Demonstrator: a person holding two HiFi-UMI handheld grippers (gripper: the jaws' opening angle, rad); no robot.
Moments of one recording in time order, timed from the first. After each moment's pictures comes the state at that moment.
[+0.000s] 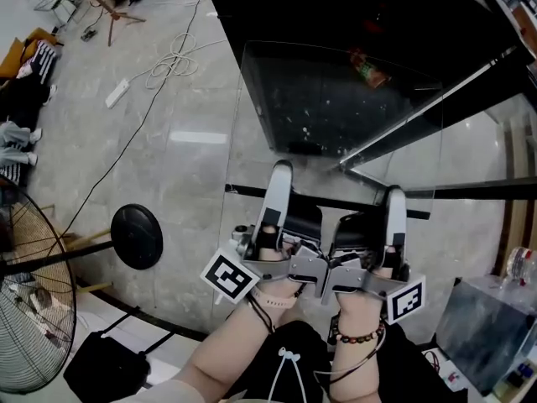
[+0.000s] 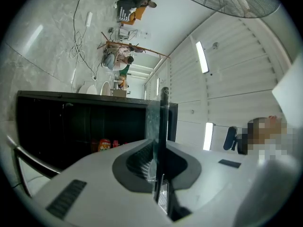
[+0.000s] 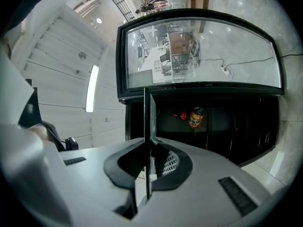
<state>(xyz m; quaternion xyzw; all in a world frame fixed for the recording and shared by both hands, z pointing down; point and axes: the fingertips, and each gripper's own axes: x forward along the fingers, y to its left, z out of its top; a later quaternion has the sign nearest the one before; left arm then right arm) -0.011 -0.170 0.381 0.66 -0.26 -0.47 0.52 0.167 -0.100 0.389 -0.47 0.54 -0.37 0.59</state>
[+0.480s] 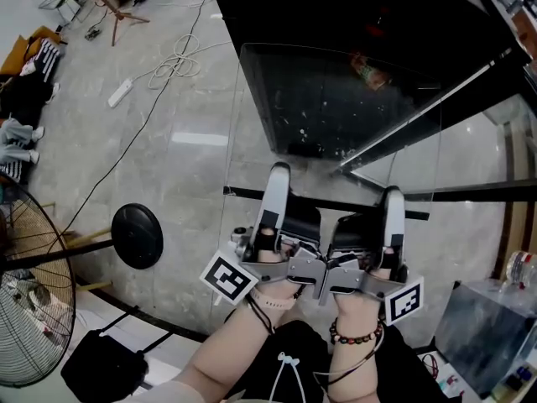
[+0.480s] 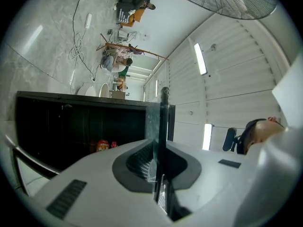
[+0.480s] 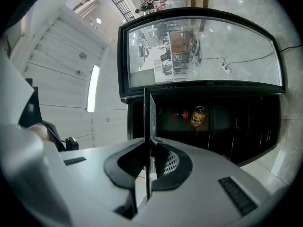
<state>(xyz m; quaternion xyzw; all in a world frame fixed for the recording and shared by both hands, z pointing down) -0.013 -0.169 0.377 0.66 -0.26 -0.48 0.51 0.167 -0.103 0.385 -0.46 0.55 -0.37 0.59</state>
